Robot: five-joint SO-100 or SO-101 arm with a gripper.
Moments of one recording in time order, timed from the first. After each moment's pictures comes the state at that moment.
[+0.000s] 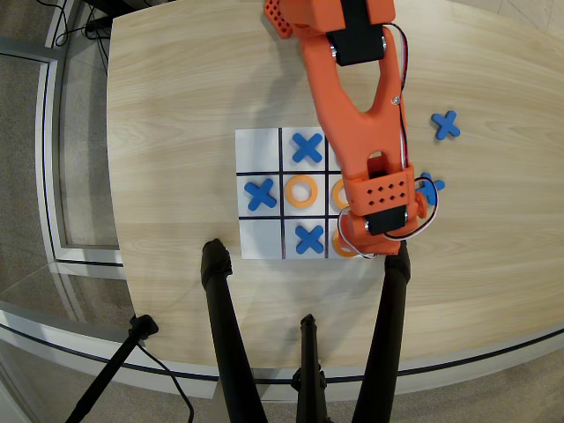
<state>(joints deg) -14.2 61.5 80.1 42.5 -72.9</state>
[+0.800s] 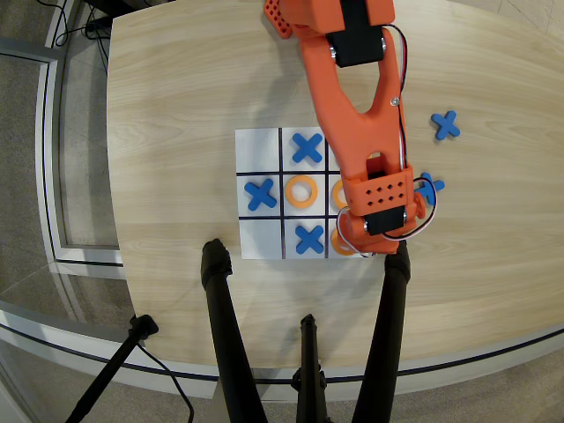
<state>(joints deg) -14.2 61.5 80.1 42.7 -72.9</state>
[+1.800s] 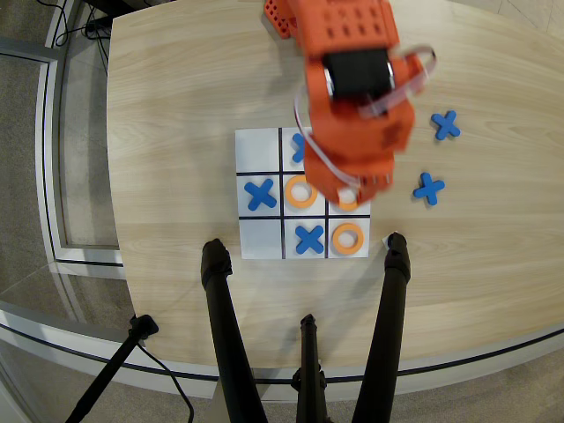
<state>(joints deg) -9.5 128.2 125.9 52.9 -82.0</state>
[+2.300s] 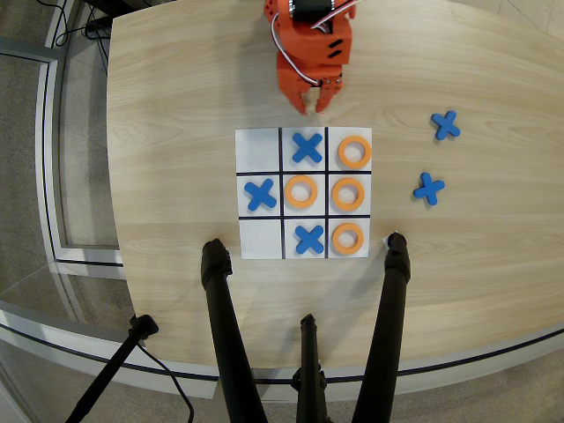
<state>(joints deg) -2.5 181.5 178.8 63.4 -89.0</state>
